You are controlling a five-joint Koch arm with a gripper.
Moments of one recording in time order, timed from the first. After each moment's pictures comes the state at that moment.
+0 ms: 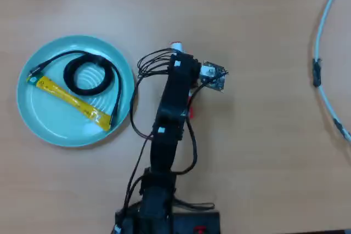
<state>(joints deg) 102.5 56.9 67.7 76.4 65.3</state>
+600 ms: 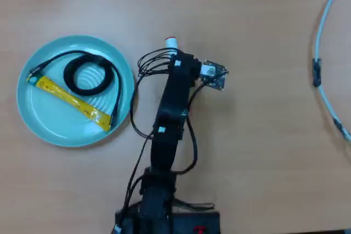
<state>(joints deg) 102.0 56.9 67.4 76.6 65.2</state>
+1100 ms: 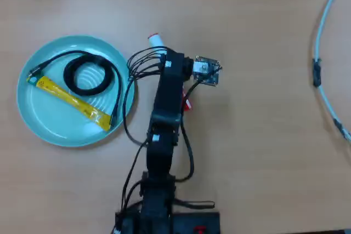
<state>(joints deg) 98.4 66.4 67.9 77.0 55.1</state>
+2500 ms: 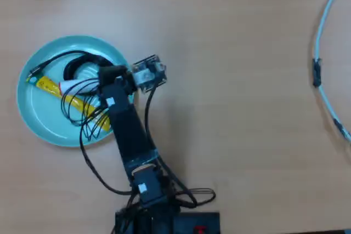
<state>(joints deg) 67.5 90.6 78.8 67.9 10.6</state>
